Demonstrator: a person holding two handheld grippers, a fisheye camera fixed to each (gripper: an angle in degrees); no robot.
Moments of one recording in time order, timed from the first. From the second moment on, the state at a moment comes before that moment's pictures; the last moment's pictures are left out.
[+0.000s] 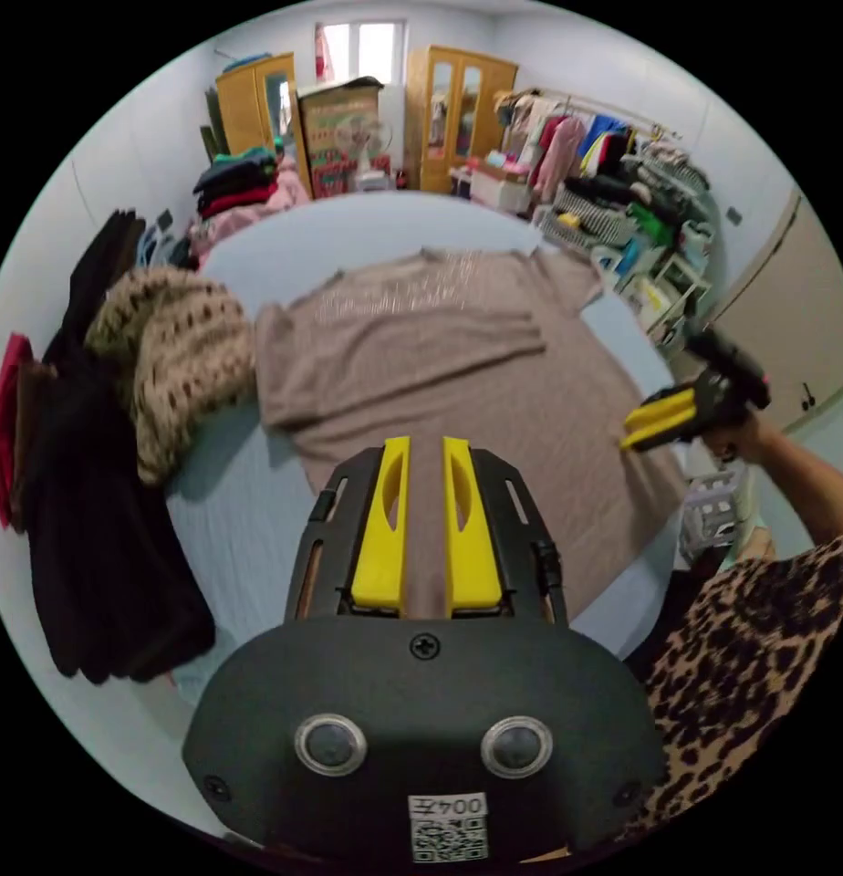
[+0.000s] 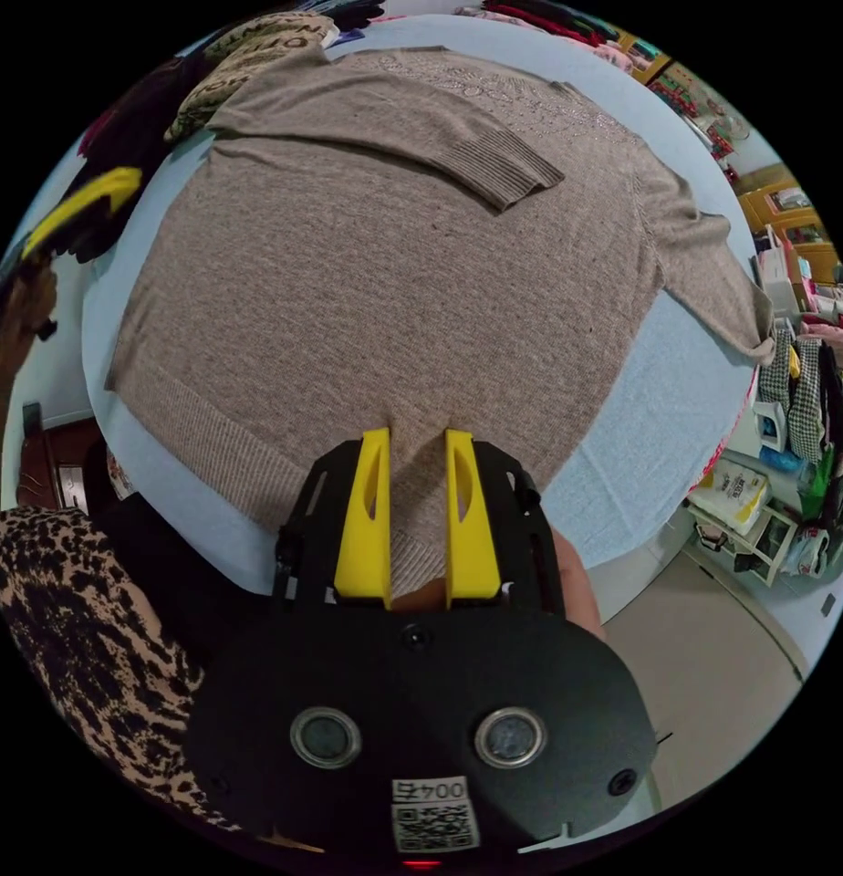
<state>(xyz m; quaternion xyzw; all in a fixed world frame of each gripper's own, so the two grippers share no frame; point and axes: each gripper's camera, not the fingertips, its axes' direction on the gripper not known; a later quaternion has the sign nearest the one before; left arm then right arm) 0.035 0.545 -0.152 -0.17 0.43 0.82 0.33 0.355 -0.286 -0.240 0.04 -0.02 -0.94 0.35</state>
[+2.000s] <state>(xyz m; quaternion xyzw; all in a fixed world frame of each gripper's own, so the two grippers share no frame) 0.018 0.596 0.006 -0.19 0.31 0.82 0.44 0.180 -0.444 -0.263 -0.04 -0.28 -0.88 0.39</state>
